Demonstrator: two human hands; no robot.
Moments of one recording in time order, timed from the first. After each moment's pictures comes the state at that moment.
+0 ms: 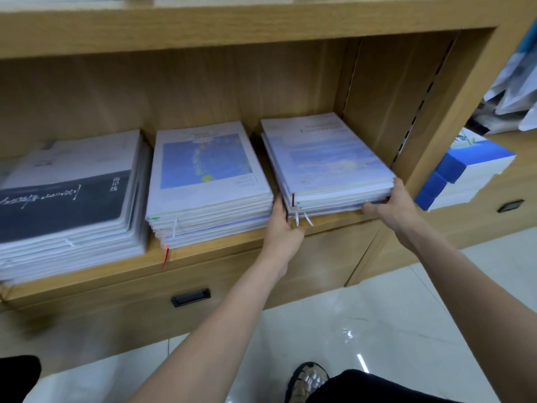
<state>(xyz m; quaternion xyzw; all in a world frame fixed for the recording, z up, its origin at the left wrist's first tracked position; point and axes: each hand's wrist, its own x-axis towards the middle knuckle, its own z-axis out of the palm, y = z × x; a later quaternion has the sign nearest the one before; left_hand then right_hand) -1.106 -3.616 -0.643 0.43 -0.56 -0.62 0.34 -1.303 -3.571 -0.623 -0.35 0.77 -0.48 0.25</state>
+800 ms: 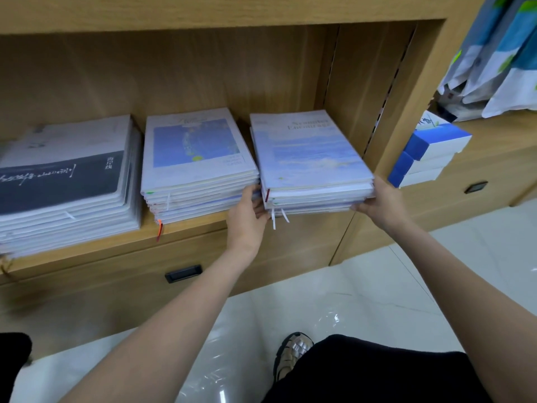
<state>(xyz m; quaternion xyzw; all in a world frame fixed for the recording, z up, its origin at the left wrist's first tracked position) -1.065 -3.597 -0.645 0.46 -0.67 -0.44 0.38 -1.293 -3.517 -0.626 -0.47 0.81 -0.34 0.11</state>
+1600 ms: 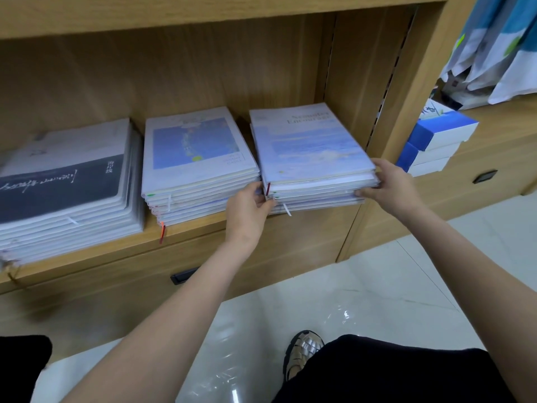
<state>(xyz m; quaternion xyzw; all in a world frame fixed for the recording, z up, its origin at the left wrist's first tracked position) -1.062 -3.601 -0.627 0.46 -0.70 -0.41 0.37 -1.298 -3.521 -0.614 -0.47 0.79 -0.37 0.12</state>
